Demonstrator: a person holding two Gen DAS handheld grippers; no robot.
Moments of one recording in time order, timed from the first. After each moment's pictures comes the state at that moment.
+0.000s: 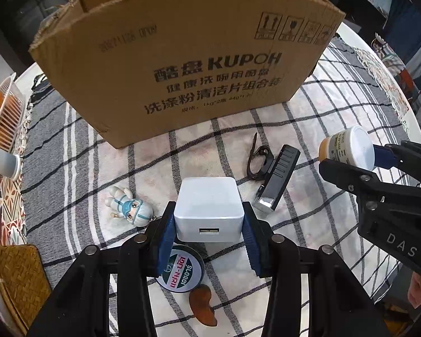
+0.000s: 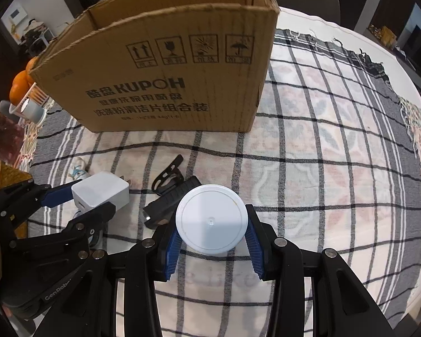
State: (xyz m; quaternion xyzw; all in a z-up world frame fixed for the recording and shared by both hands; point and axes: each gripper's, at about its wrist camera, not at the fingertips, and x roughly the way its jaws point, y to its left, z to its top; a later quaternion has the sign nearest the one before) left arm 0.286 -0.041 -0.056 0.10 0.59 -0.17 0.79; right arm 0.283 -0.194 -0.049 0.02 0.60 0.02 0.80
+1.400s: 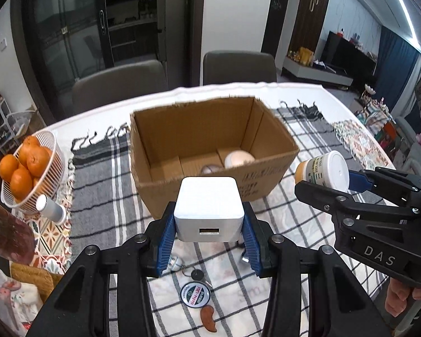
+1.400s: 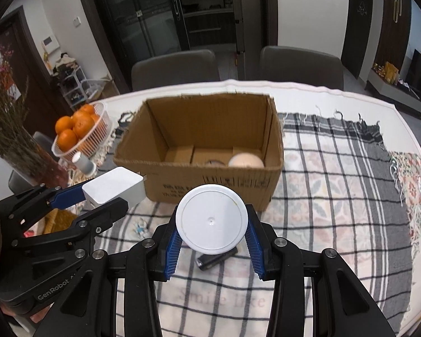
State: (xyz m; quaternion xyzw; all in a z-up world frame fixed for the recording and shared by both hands) left arm 0.287 -0.030 0.085 0.05 0.44 -0.17 0.88; right arm 0.279 -0.178 0.078 0.04 0.48 0.07 0.87
